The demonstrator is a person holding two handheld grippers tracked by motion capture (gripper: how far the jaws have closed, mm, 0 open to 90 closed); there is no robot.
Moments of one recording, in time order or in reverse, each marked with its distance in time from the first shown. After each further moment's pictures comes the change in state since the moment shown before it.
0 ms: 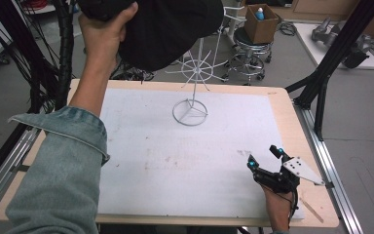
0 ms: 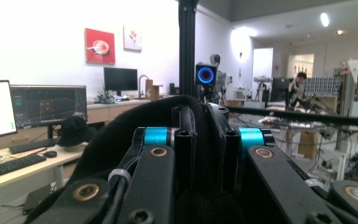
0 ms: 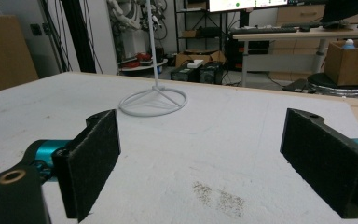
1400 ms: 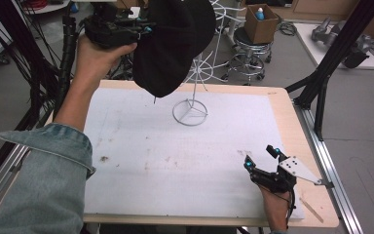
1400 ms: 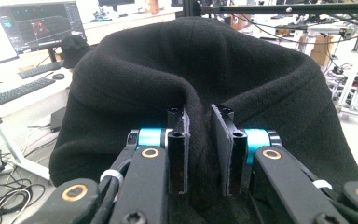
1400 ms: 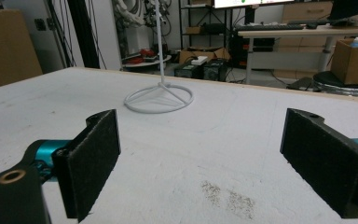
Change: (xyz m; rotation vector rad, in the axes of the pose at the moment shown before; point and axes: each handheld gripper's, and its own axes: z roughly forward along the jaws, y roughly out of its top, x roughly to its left) left arm 0.006 -0.043 -0.014 0.364 0.011 0.062; right arm 0.005 0.000 0.005 0.013 0.016 -0.017
